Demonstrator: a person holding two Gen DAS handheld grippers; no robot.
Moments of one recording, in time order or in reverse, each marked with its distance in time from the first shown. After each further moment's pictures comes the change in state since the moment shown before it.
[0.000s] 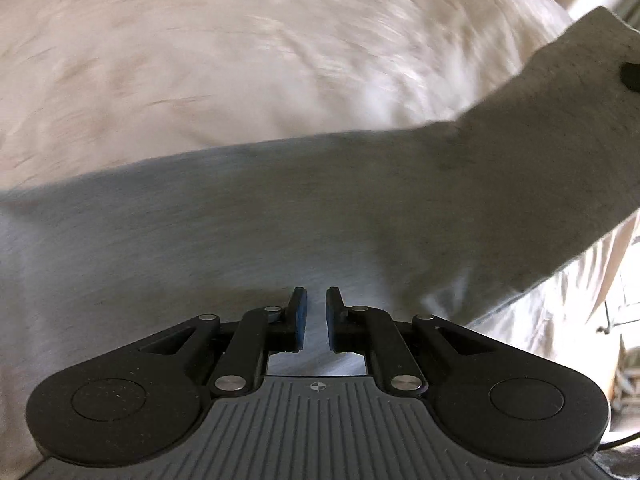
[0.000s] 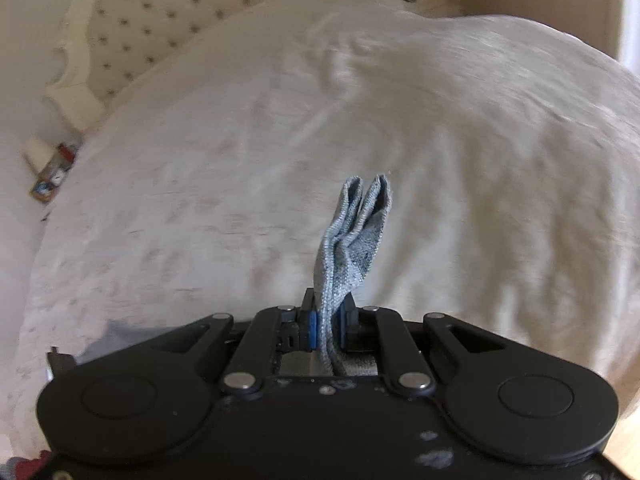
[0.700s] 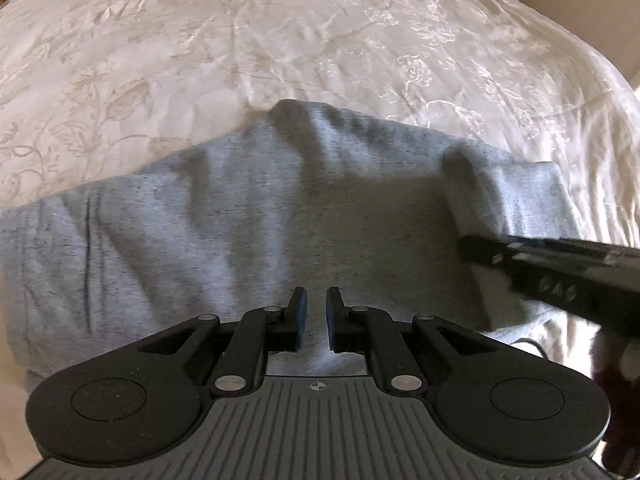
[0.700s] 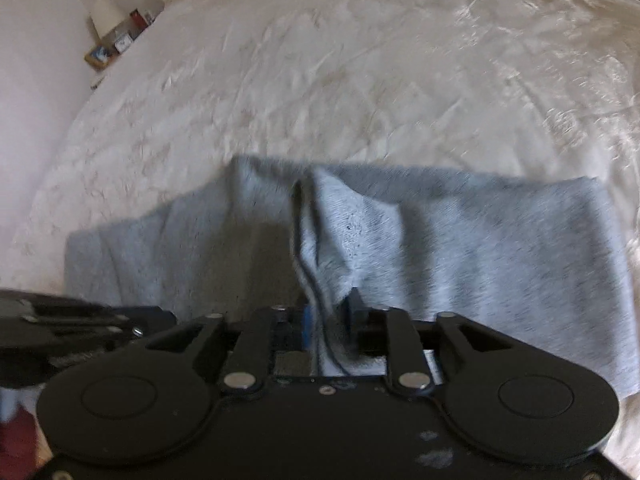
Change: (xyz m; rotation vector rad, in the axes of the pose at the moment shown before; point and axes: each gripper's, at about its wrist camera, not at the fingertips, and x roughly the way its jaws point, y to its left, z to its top) left arm -0.093 0.180 -0.066 -0.195 -0.058 0.102; right arm 0.139 0.281 -0.175 -0.256 0.195 0.078
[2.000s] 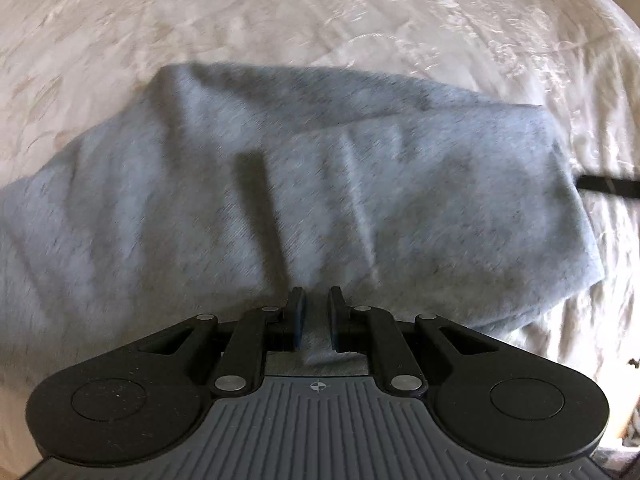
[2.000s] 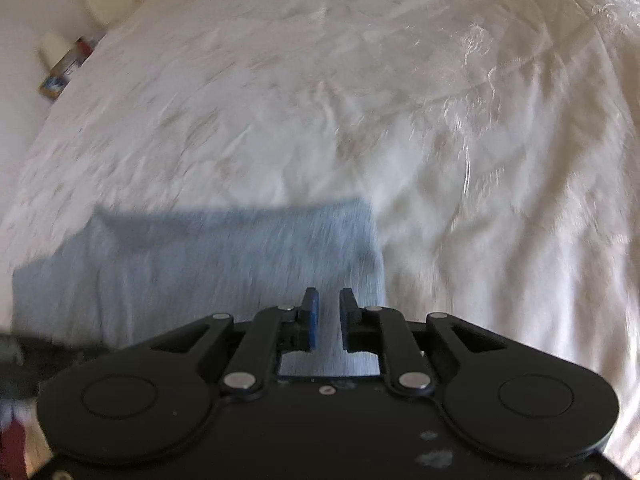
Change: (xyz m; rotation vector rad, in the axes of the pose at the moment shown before) left arm 0.053 -0.097 -0.010 0.033 0.118 0.084; right arm -0.052 -0.204 0.017 0.083 0.020 -0.060
